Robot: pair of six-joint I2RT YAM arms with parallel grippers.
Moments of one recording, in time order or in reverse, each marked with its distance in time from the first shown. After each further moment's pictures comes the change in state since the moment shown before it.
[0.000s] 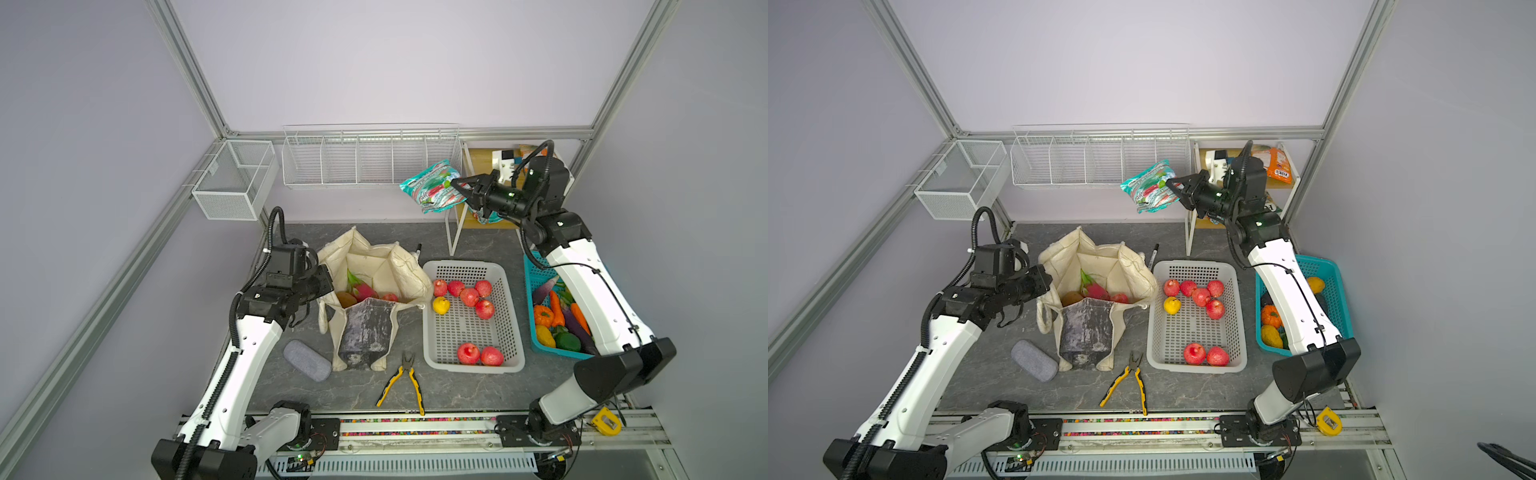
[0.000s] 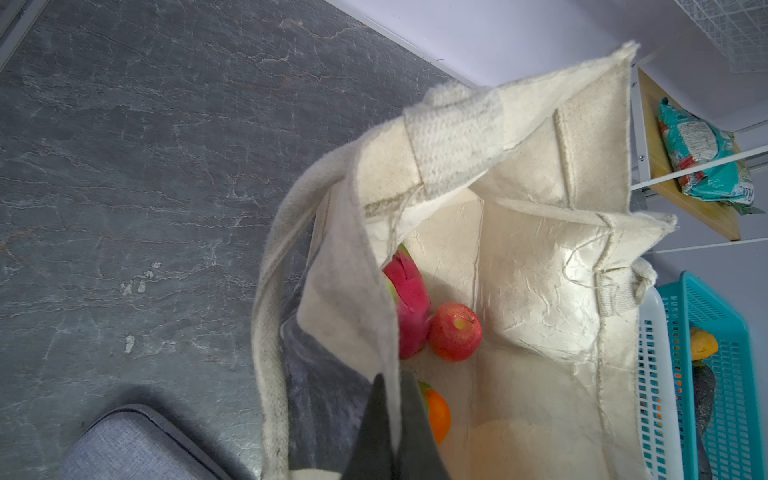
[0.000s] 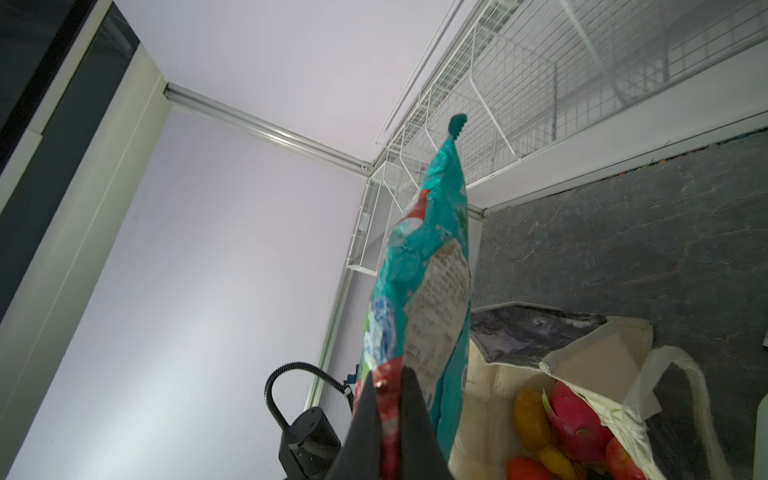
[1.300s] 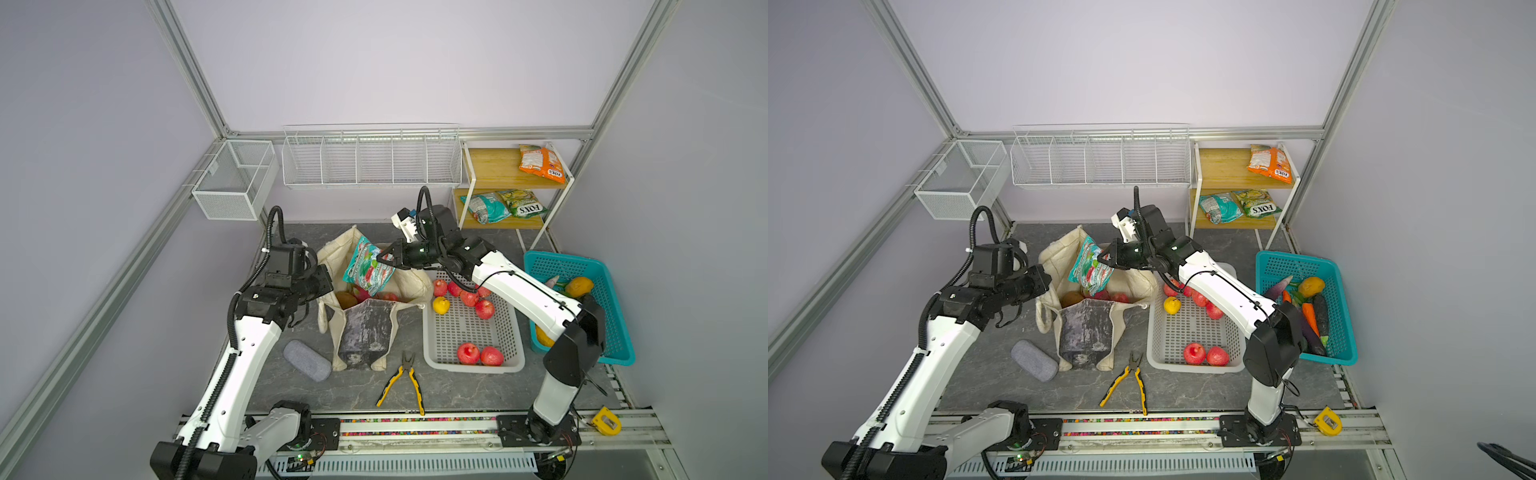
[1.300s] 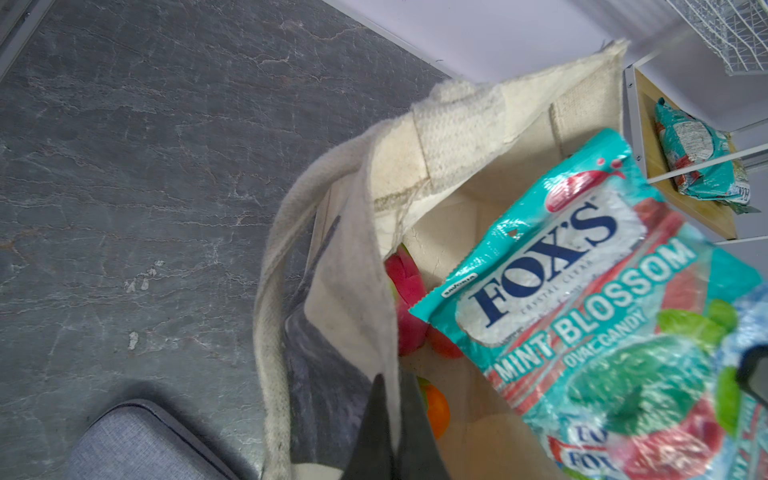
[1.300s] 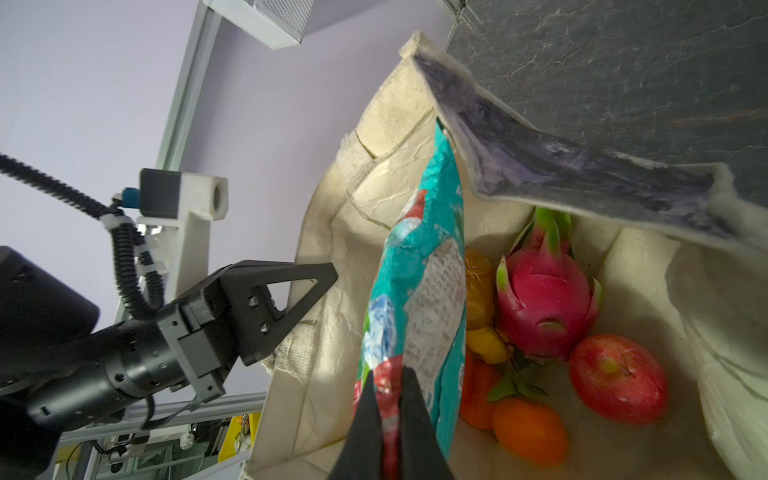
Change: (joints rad) left arm 0.000 -0.010 0.013 -0.019 0.000 0.000; right arm 0.399 0.217 -0.089 -0.124 0.105 -0.387
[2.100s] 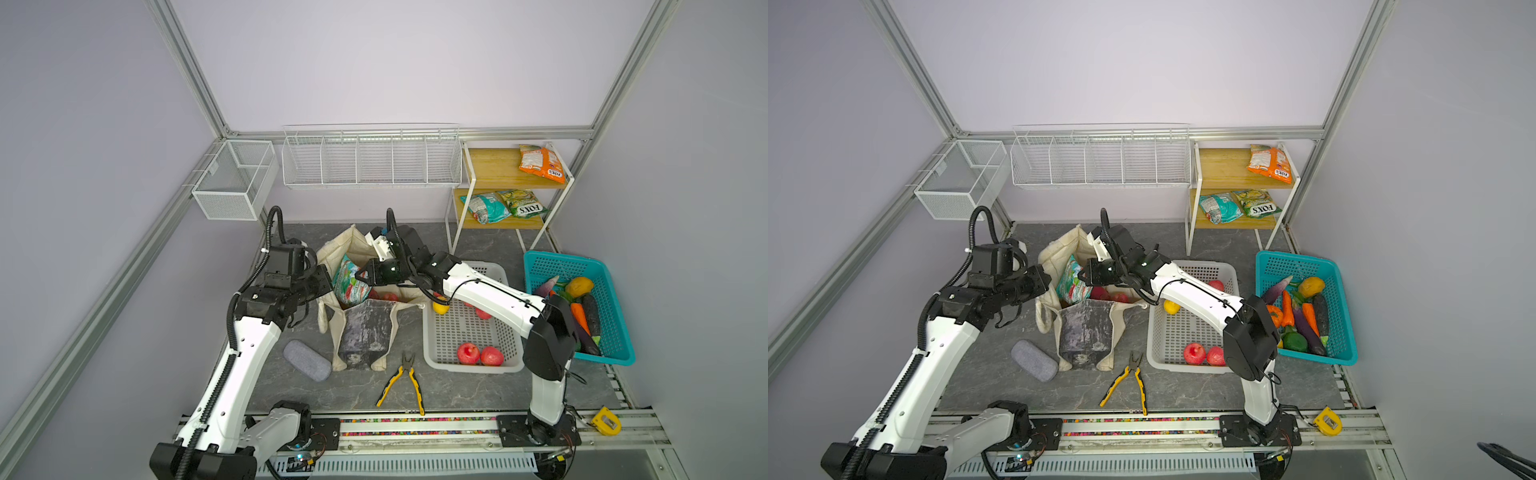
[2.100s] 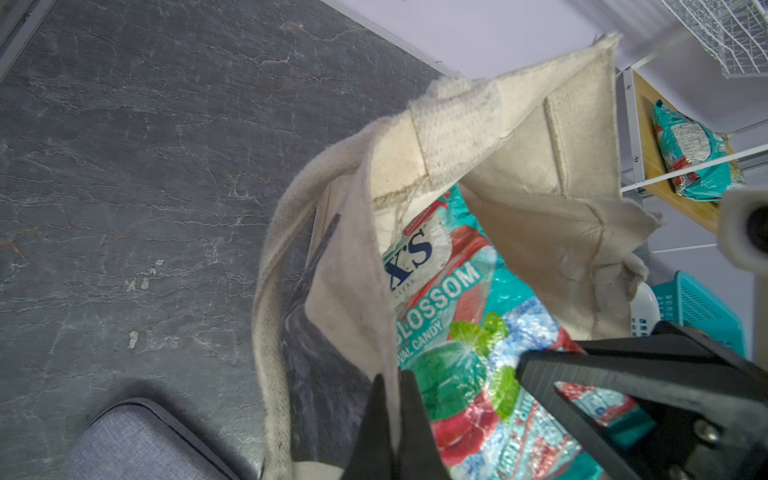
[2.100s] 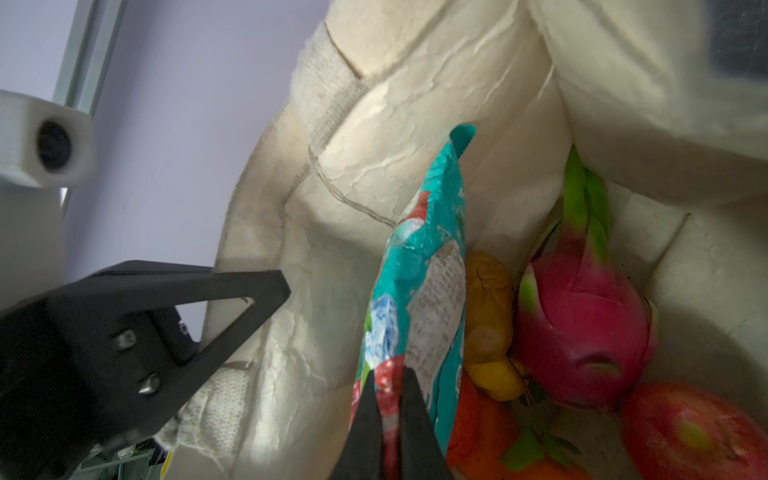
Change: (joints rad) left arm 0.000 -0.007 0.002 -0.003 0.000 -0.004; right arm 0.133 0.114 -0.021 0.110 0.142 -0.017
